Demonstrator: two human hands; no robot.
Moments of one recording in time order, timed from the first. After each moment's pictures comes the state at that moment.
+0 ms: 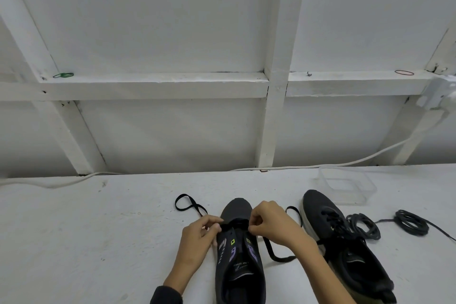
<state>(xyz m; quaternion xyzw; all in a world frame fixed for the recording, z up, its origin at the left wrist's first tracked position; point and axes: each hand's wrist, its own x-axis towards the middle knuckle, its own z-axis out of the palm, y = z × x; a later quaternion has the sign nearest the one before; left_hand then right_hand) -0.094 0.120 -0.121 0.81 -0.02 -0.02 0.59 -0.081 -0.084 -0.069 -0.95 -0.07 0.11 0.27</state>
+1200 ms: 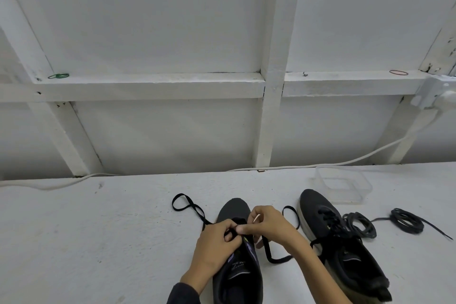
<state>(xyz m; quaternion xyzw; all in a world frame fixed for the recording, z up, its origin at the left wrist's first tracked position) -0.095 0.083 -0.123 0.89 -0.12 -0.05 0.43 -0.087 -0.092 -0.082 -0.84 0.04 0.16 0.52</state>
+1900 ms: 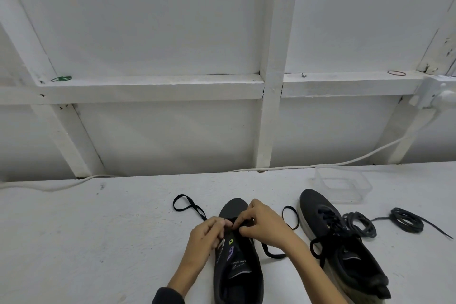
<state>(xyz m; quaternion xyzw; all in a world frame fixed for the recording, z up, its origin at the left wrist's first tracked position) -0.101 0.104 -0.114 0.74 -0.03 -0.07 0.67 -0.087 -0.077 -0.073 -0.94 -0.10 0.11 0.32</state>
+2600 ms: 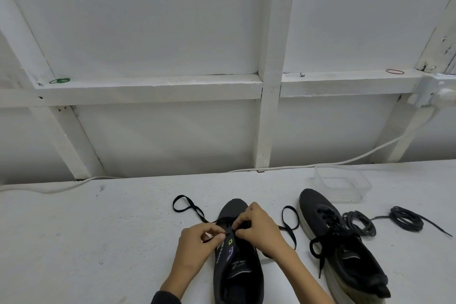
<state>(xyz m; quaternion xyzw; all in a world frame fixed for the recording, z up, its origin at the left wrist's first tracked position) -0.100 0.120 -0.121 0.86 -0.06 0.00 0.50 -0.091 -0.060 -0.091 -0.93 -0.03 0.07 0.35</state>
